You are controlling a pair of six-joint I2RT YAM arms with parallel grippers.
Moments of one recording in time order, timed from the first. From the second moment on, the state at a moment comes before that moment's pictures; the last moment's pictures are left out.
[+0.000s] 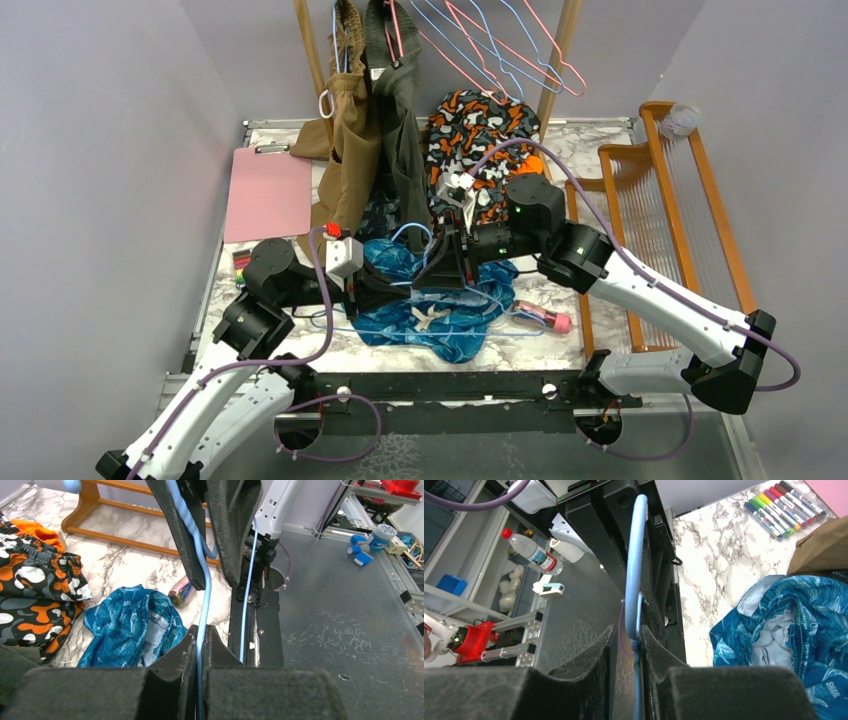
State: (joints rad) left arm -0.57 0.59 0.73 -0.18 0.89 -0.09; right arm 0.94 1.21 1.24 -0.23 -0.74 0.33
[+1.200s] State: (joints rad) left arm -0.57 0.58 0.76 -0.11 0.82 -0.18; right arm 0.96 0.97 1.00 -0.11 -0.62 0.31
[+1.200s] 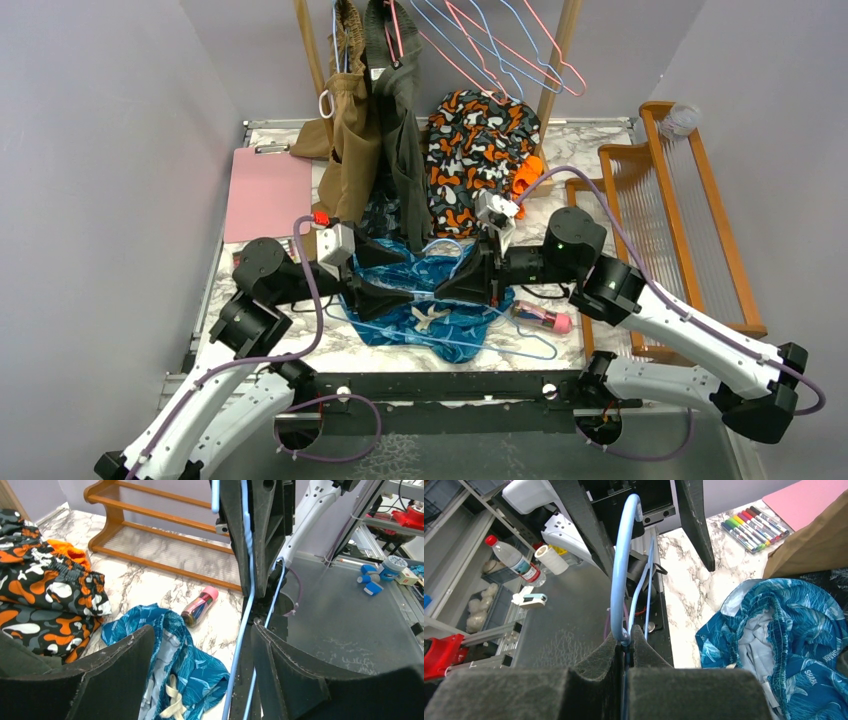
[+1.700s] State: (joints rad) left arm -0.57 0.64 0.75 -0.09 0.87 -0.18; right arm 0.96 1.01 1.00 -0.07 -0.63 0.31
